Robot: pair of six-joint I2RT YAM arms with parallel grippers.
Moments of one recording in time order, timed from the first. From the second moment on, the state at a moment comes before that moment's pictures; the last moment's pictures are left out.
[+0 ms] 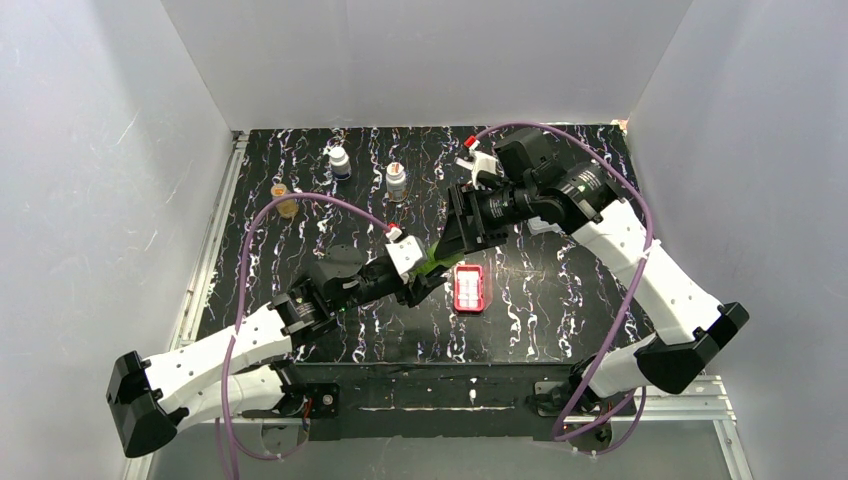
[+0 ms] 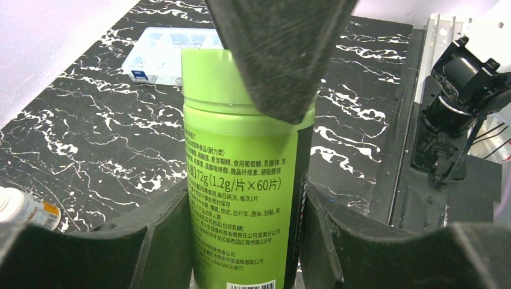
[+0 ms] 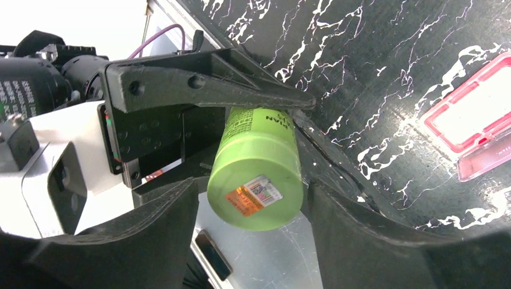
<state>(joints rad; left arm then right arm) -0.97 0.94 0.71 0.08 0.16 0.14 0.72 1.41 1.71 -1.11 -0.56 0.47</state>
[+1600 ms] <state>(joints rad) -0.98 0.98 0.81 -0.07 0.20 0.12 0.67 1.32 1.68 -1.03 -0.48 0.51</state>
